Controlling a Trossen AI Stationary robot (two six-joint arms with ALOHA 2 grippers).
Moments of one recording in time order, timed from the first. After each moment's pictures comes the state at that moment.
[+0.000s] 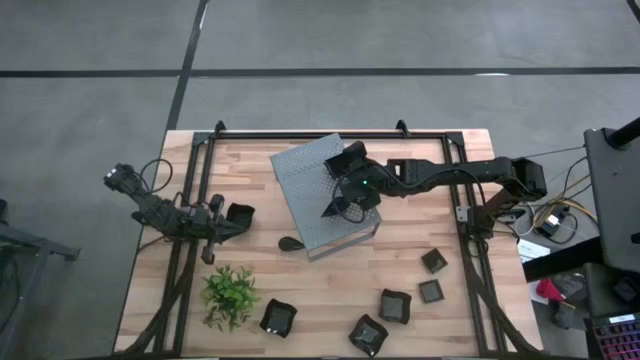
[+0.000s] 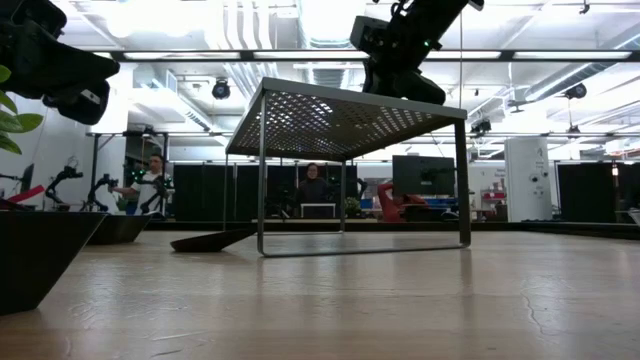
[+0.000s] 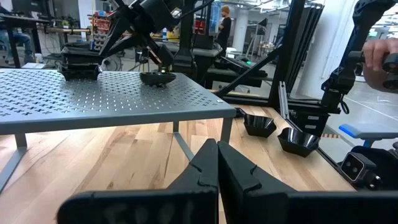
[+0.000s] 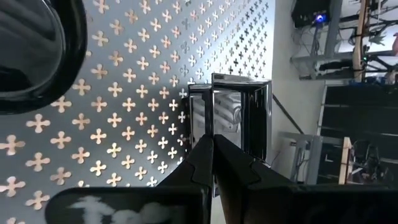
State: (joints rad) left arm -0.64 0.05 0.06 -0.08 -0.61 -0.14; right arm -0.10 1.57 1.24 -0.48 0.47 -0.83
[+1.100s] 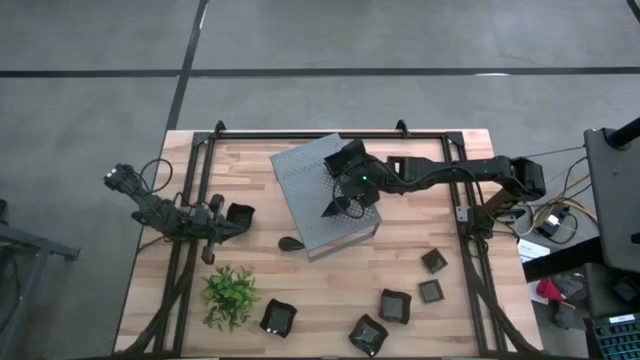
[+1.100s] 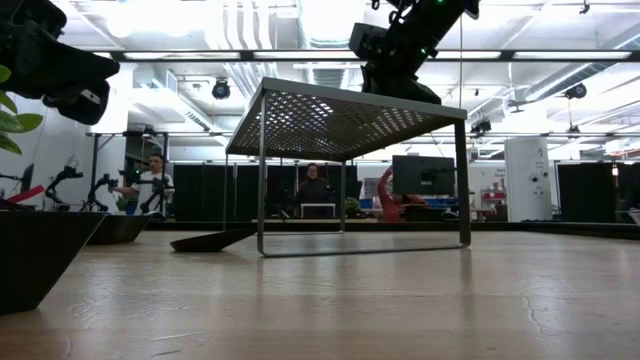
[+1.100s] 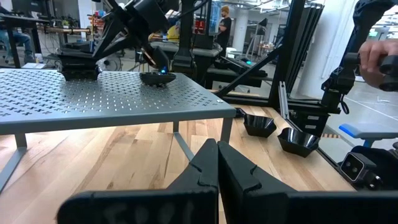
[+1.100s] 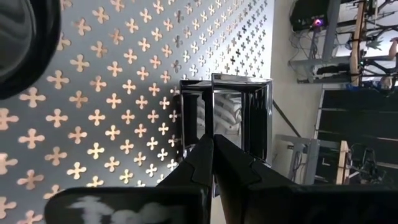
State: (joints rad) left arm -0.64 0.05 0.06 -0.08 -0.61 -0.14; right arm -0.13 1.57 1.22 -0.43 0.44 -0.88
